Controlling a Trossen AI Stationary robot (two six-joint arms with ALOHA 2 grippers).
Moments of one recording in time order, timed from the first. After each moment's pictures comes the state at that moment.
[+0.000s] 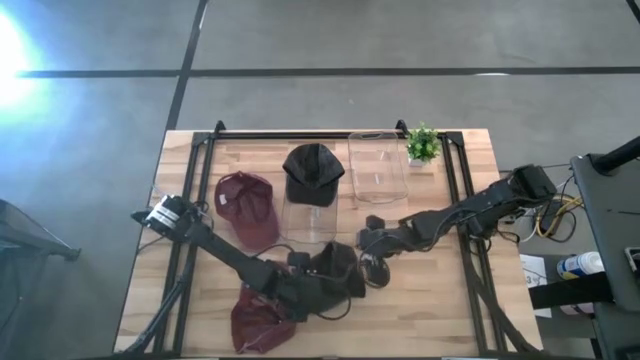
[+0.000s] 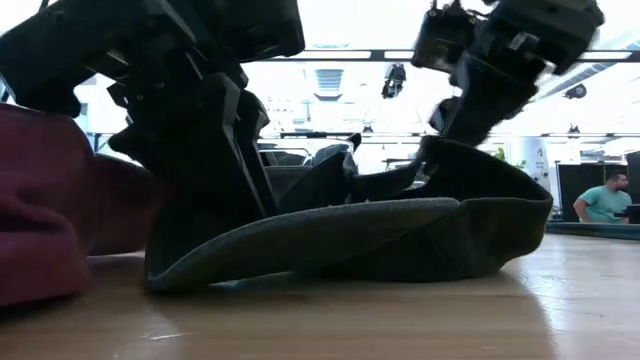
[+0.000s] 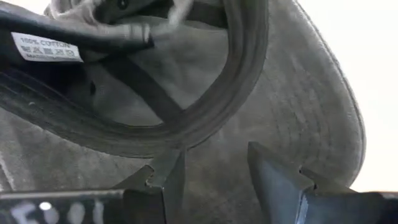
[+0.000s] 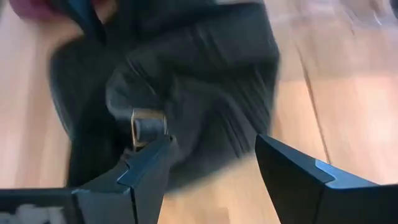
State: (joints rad) left arm -0.52 1.91 1.24 -0.35 -0.34 -0.41; right arm 0.29 1.53 0.84 -0.19 0.10 0.40
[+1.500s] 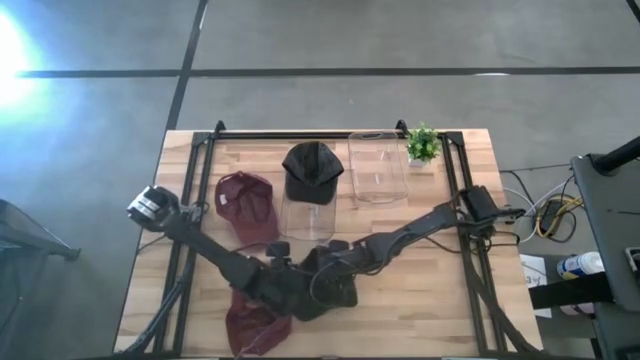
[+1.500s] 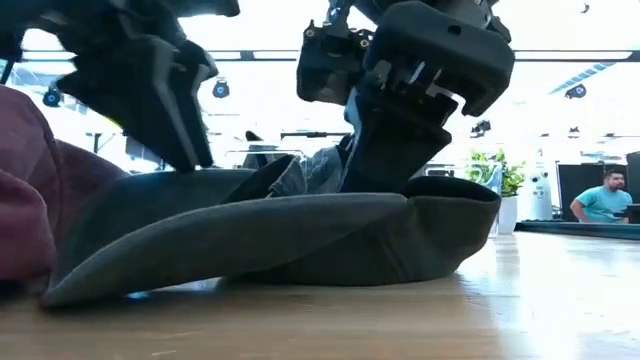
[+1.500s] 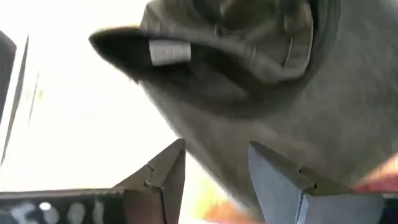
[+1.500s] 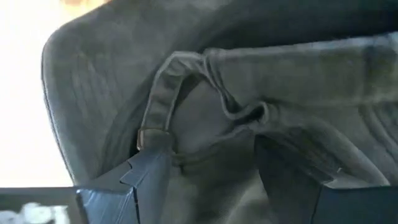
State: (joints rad) left arm -0.57 1.75 1.22 -0.69 -0.46 -0.50; right arm 0.31 2.00 1.27 -0.24 -0.05 0.32
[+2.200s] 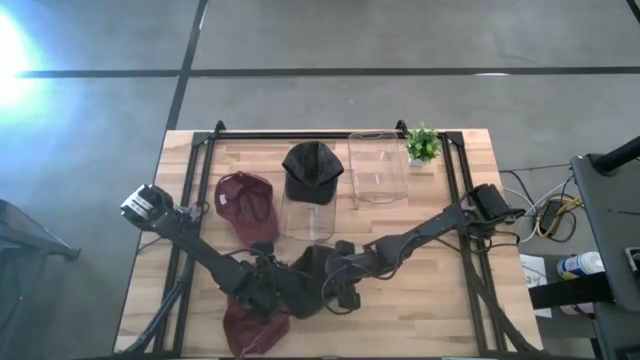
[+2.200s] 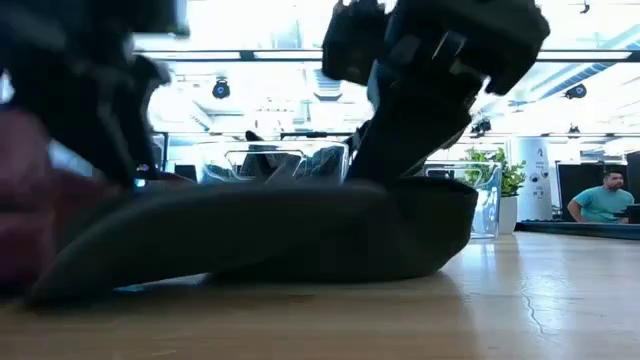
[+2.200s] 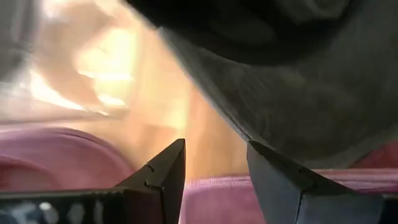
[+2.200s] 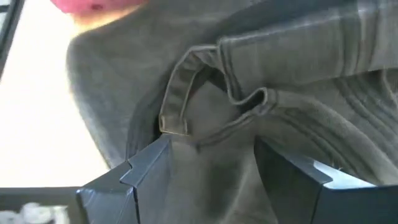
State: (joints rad) left arm -0.63 1.71 1.13 -0.79 -0.48 -0.67; right arm 0.36 1.94 1.16 -0.11 0.05 0.40
